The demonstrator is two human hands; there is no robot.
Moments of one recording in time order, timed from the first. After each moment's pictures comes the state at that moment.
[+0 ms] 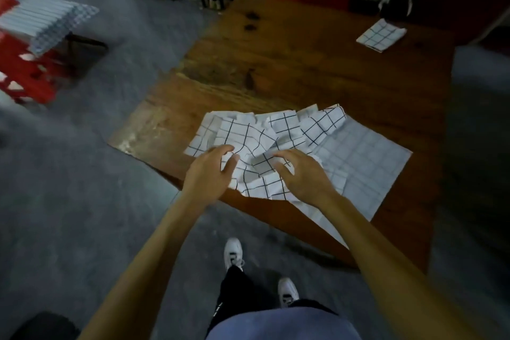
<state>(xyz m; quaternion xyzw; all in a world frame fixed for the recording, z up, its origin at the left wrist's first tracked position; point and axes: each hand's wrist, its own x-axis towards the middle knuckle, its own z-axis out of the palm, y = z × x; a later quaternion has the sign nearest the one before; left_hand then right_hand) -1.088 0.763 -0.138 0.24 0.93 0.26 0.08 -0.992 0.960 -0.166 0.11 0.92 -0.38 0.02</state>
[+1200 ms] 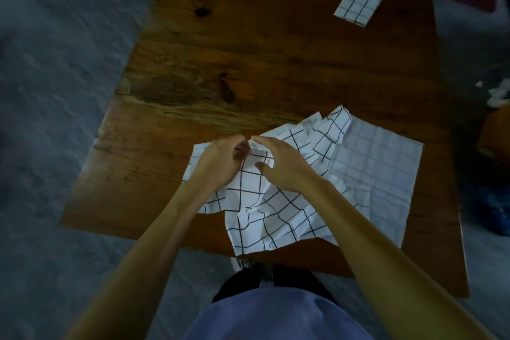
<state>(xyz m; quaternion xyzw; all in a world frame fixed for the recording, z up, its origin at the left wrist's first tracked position) -1.289 0.837 -0.185 0.42 0.83 0.28 0.23 -1.169 0.964 -0.191 0.23 0.89 -0.40 0.08</state>
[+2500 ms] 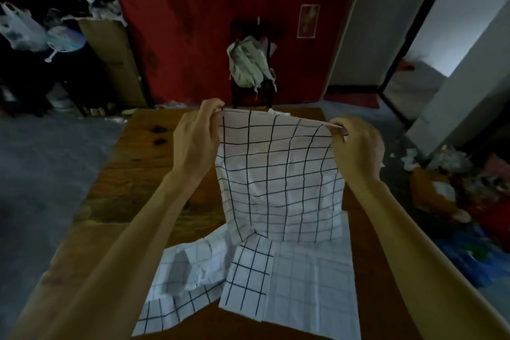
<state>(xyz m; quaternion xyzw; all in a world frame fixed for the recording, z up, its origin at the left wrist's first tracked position) -1.292 0.972 0.014 0.51 0.71 0.43 -0.23 -1.057 1.138 -0.005 0.39 0.82 -0.02 -0.42</state>
